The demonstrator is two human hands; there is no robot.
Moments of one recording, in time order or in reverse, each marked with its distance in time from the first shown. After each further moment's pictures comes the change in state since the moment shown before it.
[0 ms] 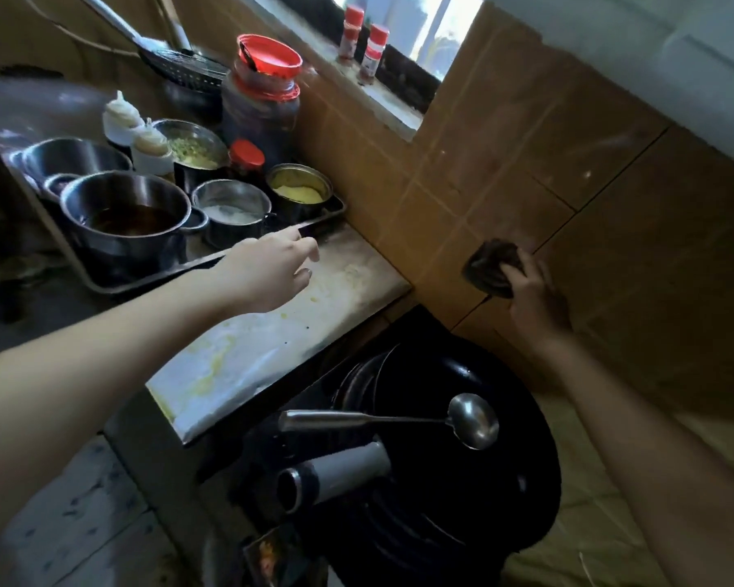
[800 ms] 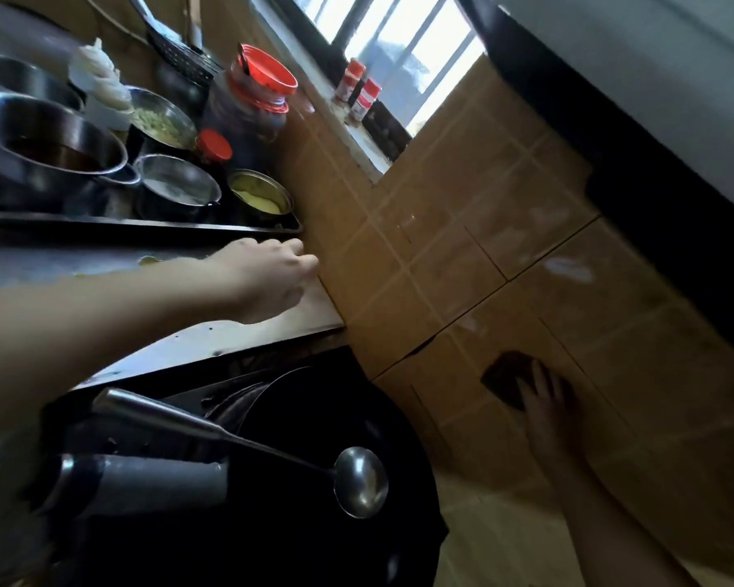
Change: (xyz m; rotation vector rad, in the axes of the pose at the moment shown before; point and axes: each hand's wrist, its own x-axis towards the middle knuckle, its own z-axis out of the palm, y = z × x) left_hand 0.025 0.113 0.034 0.185 0.090 0.013; right_hand -0.021 0.191 0.026 -0.475 -0.157 0.001
